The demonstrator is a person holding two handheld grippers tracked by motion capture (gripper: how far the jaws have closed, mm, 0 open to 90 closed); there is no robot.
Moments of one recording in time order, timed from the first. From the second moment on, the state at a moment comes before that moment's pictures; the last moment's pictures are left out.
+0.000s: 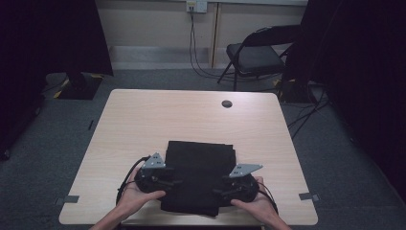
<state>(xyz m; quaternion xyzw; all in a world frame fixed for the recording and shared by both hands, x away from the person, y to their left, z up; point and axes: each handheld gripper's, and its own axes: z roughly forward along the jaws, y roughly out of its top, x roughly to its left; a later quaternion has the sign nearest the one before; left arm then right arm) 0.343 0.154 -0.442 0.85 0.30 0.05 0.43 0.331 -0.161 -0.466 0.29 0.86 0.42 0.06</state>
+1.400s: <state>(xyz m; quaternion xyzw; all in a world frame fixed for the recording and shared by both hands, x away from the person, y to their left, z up) 0.379 0.113 -0.489 0.87 0.28 0.08 0.40 0.492 -0.088 -0.497 0.30 0.87 0.38 0.06</state>
